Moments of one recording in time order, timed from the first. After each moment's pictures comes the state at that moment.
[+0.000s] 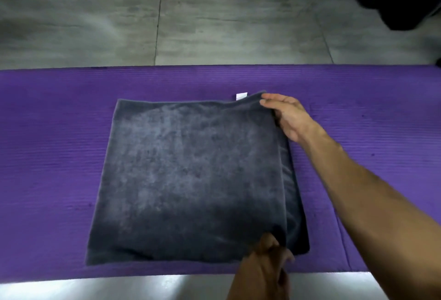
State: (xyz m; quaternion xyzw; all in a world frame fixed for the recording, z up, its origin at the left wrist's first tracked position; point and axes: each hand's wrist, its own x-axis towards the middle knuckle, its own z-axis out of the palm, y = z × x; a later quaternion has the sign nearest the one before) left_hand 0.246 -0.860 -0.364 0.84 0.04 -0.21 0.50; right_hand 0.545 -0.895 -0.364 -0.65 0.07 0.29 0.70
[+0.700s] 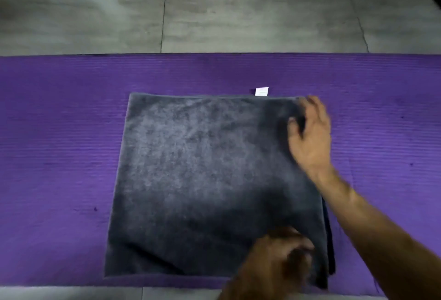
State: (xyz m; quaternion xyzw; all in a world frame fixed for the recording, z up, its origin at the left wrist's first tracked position) left_hand 0.285 -0.835 -0.387 0.82 -0.01 -0.15 0.55; right_hand 0.513 -0.904 -0.423 -0.93 -0.14 -0.04 0.33
